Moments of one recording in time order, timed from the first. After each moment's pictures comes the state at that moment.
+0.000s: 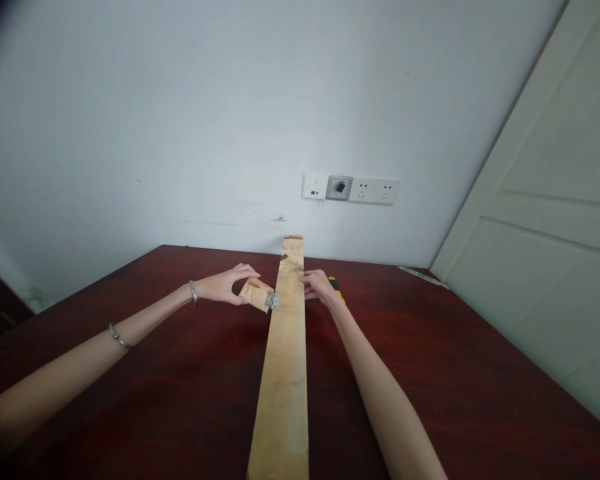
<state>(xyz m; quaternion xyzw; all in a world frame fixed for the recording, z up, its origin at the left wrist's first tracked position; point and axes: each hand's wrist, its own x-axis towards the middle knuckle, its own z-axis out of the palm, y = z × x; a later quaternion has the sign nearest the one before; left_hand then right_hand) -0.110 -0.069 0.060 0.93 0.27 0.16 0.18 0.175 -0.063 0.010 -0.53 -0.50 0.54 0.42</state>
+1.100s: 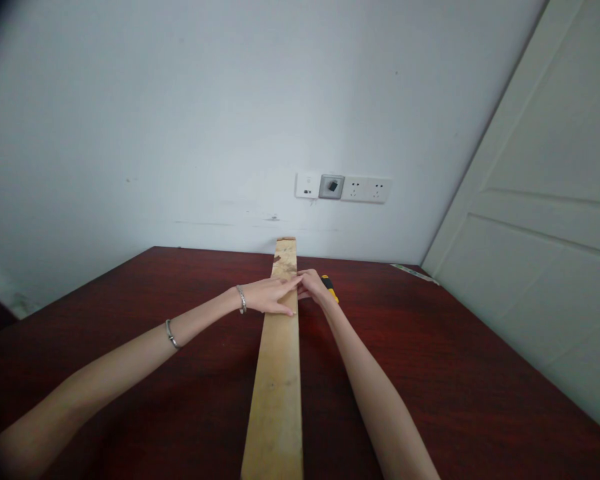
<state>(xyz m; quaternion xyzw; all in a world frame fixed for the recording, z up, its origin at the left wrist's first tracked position) 0.000 -0.090 0.056 0.94 0.21 0.17 0.18 0.169 -0.064 0.009 -0.53 -0.50 0.53 0.43</state>
